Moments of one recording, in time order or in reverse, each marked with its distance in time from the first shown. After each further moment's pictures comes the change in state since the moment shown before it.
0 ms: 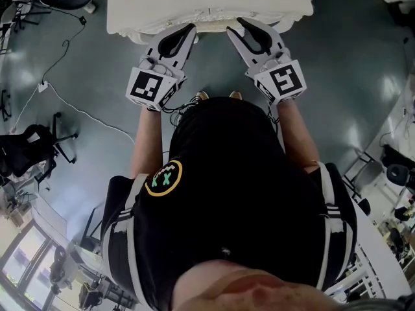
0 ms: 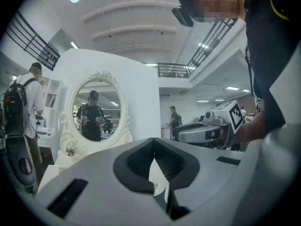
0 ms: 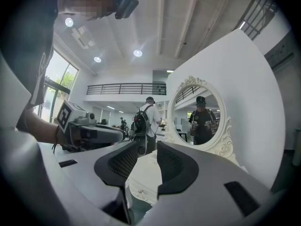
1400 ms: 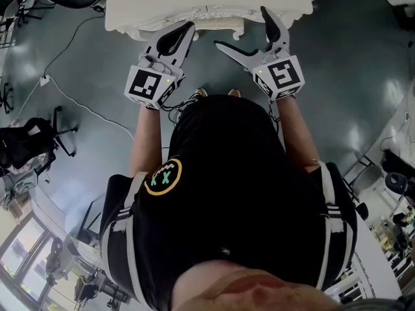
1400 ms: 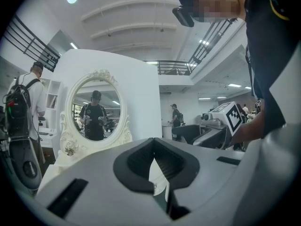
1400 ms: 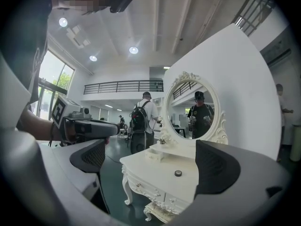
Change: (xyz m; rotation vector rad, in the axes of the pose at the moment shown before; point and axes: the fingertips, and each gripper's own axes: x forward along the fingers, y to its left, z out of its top) left arm 0.021 -0.022 0.002 0.010 0.030 0.022; right arm -0.020 -0.031 -0.020 0.054 0.047 -0.024
